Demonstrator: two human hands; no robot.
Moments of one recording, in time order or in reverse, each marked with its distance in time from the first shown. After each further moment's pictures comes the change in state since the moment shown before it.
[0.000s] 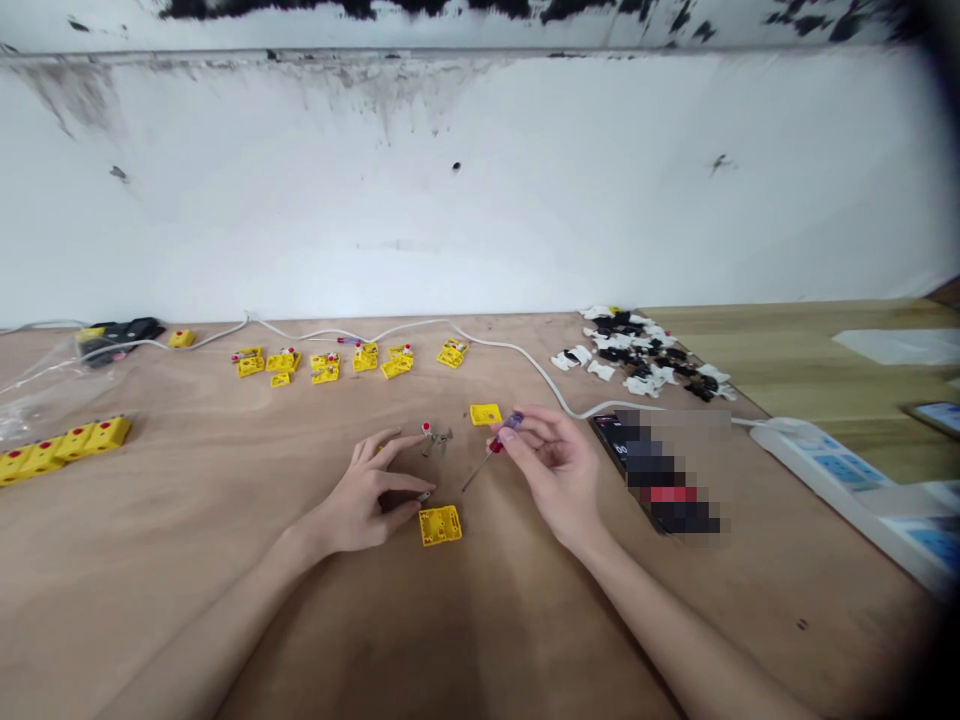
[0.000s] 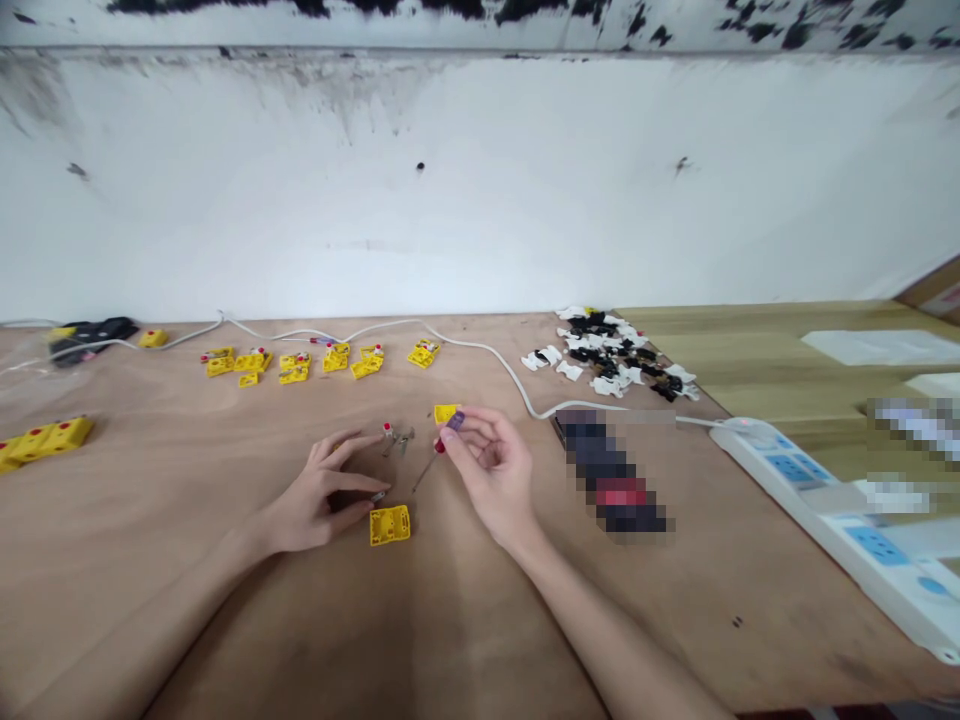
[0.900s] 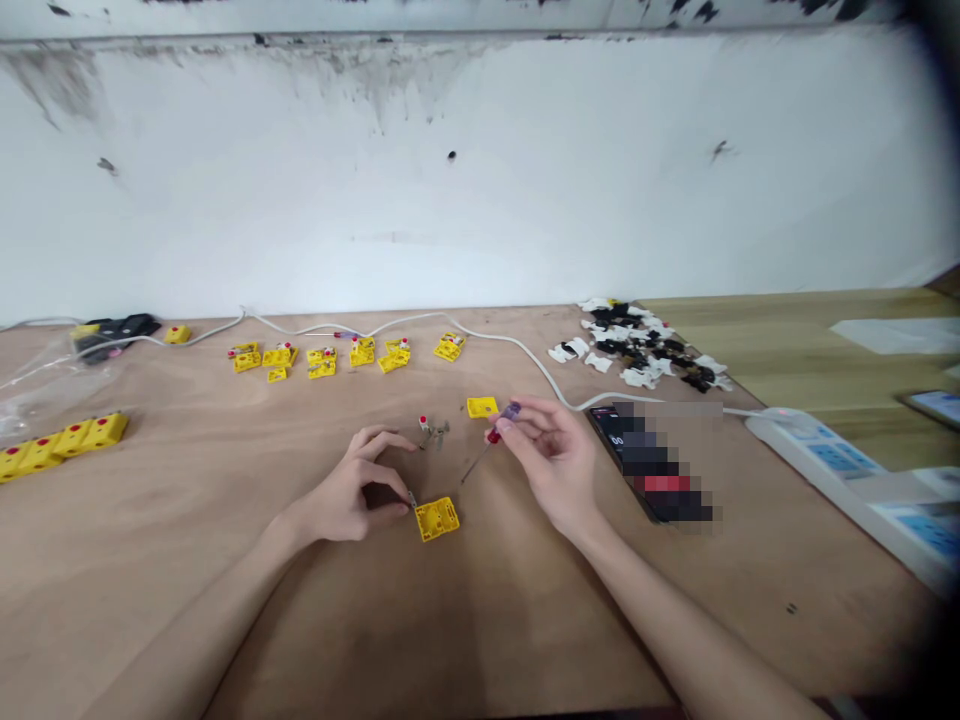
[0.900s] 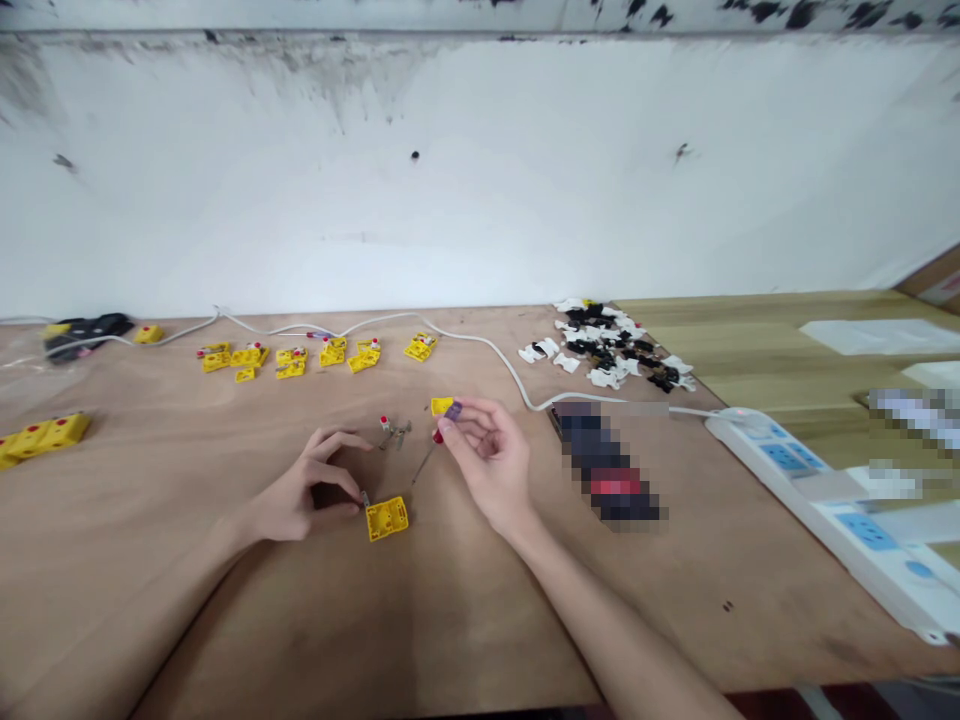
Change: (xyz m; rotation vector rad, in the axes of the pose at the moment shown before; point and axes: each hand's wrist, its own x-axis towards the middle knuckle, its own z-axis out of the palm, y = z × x) left_hand -0.004 -0.005 -0.013 -0.155 -0.029 0.057; right_hand 0.002 -0.003 -0.002 -0.051 -0.004 0.008
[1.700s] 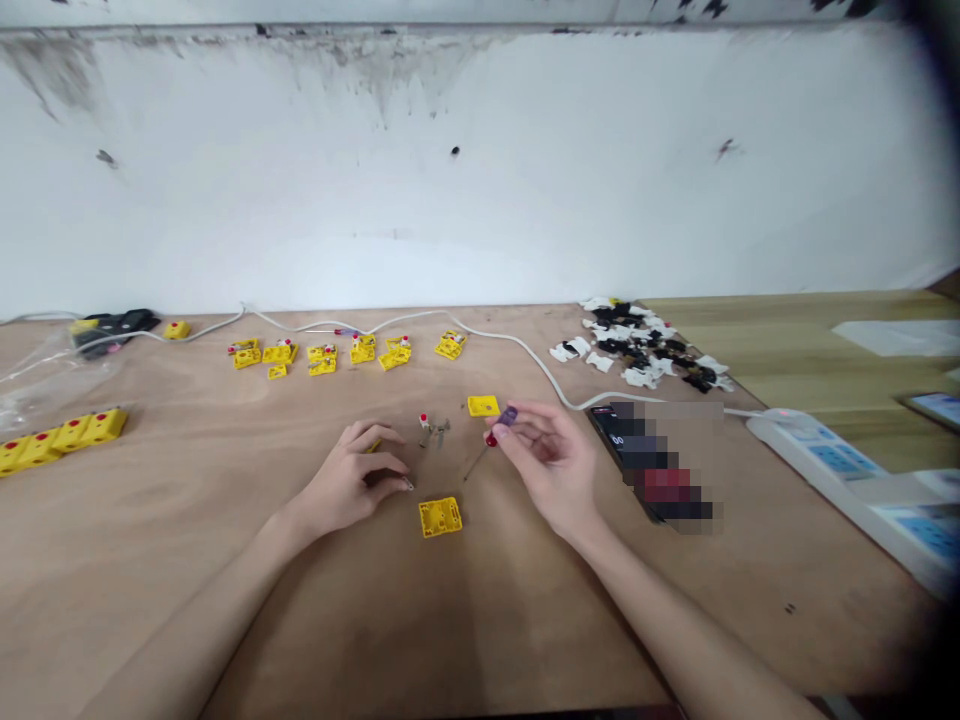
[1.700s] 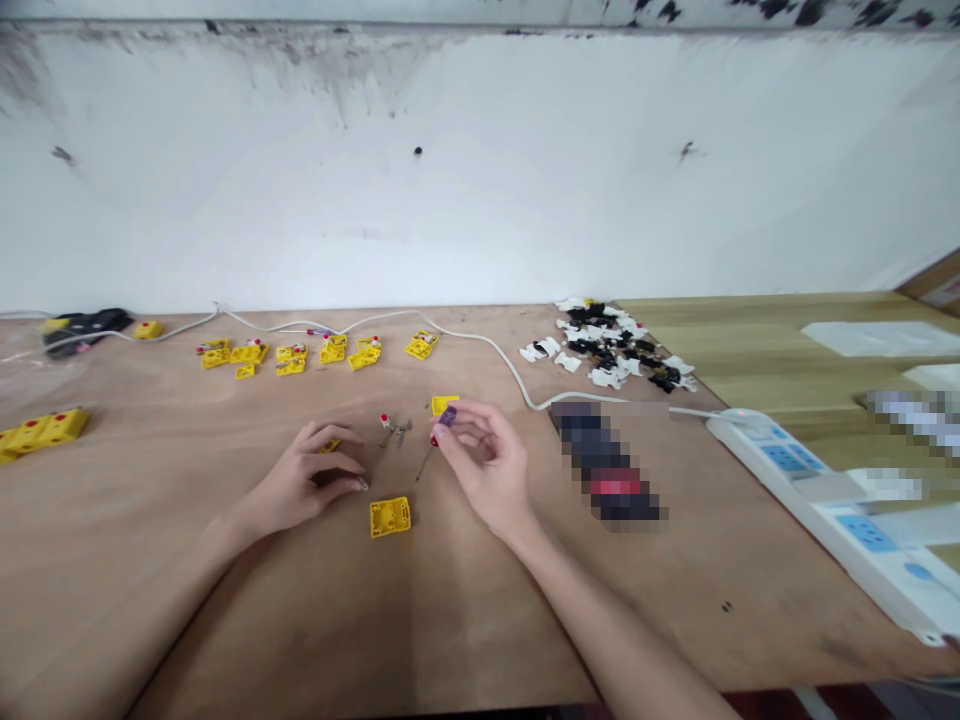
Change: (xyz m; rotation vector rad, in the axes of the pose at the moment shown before) left_hand 0.001 -0.011 0.004 0.162 0.148 -0.020; right_hand -0.006 -0.001 0.001 -0.040 -0.041 -0.034
